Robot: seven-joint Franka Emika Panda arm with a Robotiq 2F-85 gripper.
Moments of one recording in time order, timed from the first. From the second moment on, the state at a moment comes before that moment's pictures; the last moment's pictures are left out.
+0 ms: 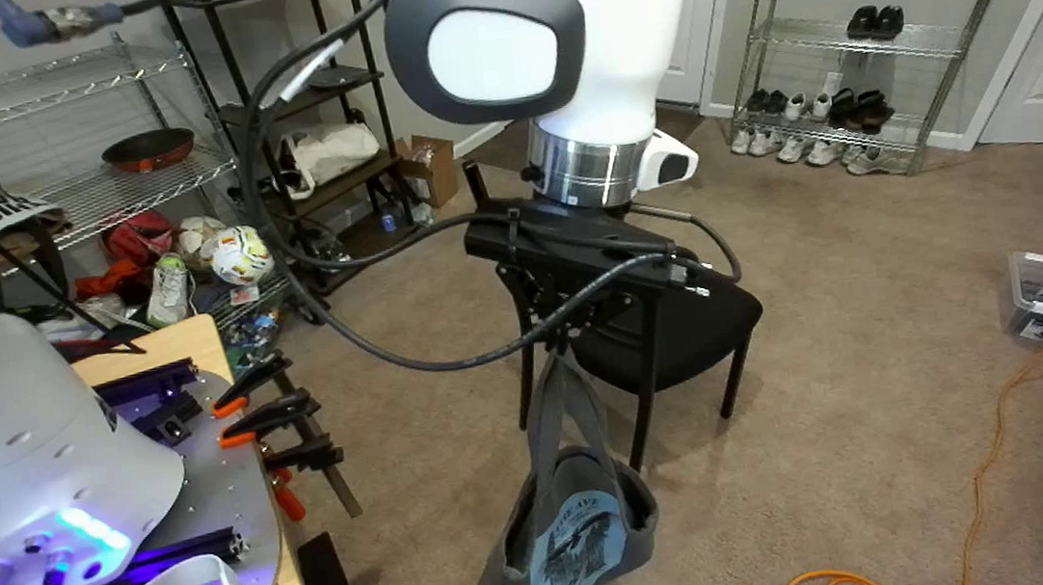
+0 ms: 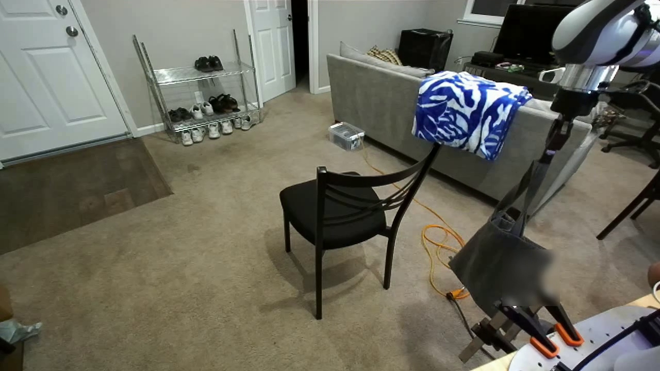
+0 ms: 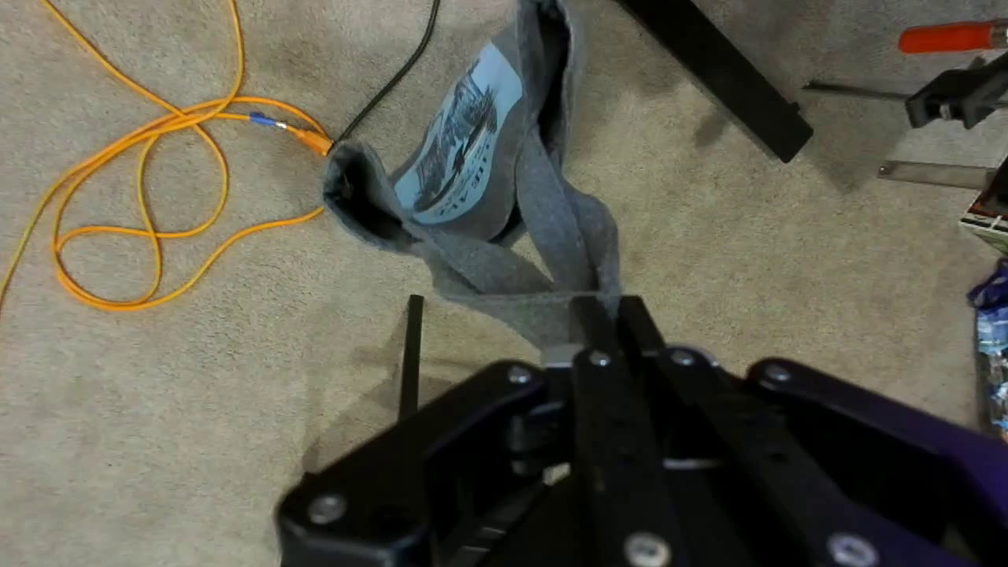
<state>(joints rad) -0.24 0.13 -0.21 -2.29 0.06 2.27 -1.14</state>
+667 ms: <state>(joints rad) -0.29 0.27 -0.21 -2.05 0.06 2.20 -1.21</state>
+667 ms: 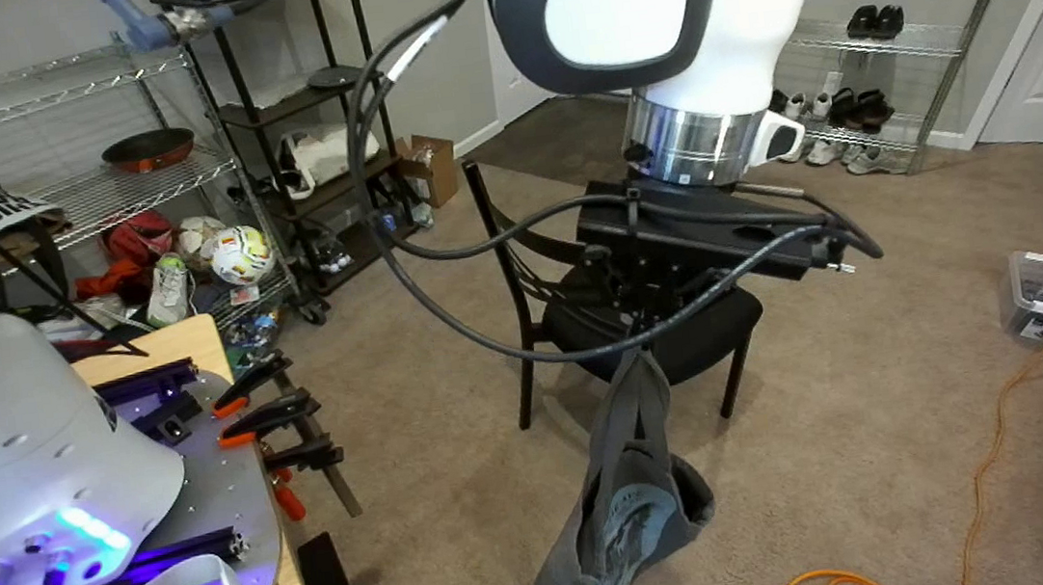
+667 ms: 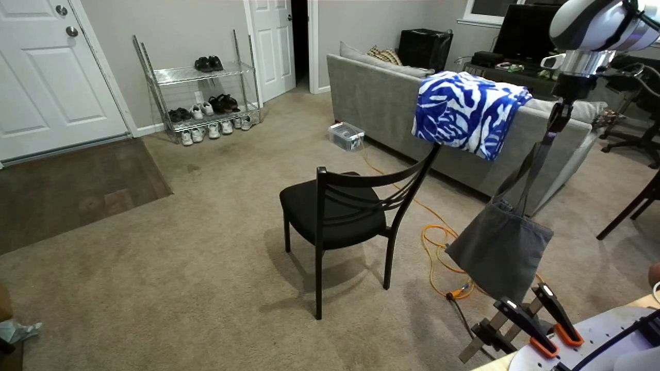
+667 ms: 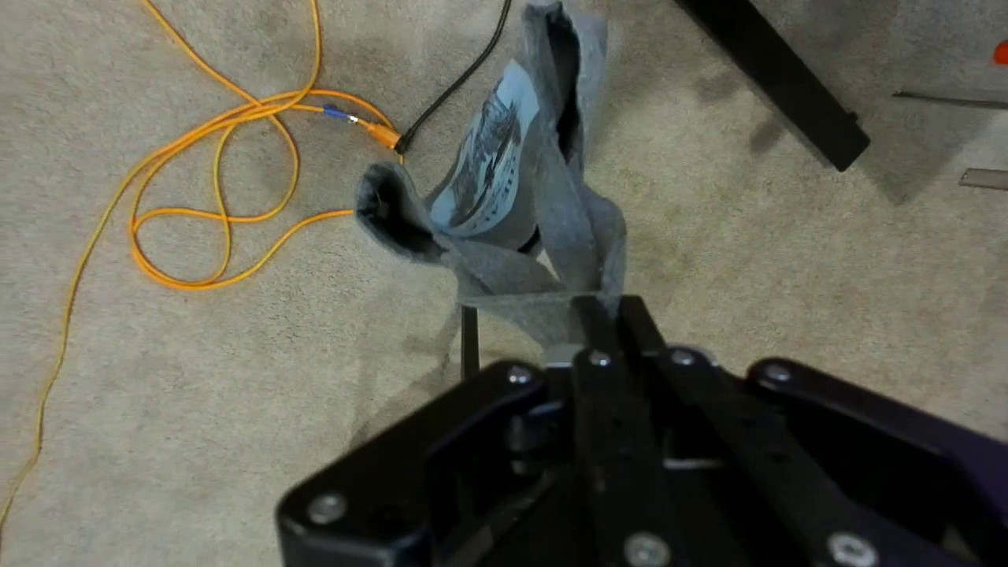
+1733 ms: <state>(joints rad) -0.22 0.35 -0.11 -1.81 -0.08 2.20 -1.21</state>
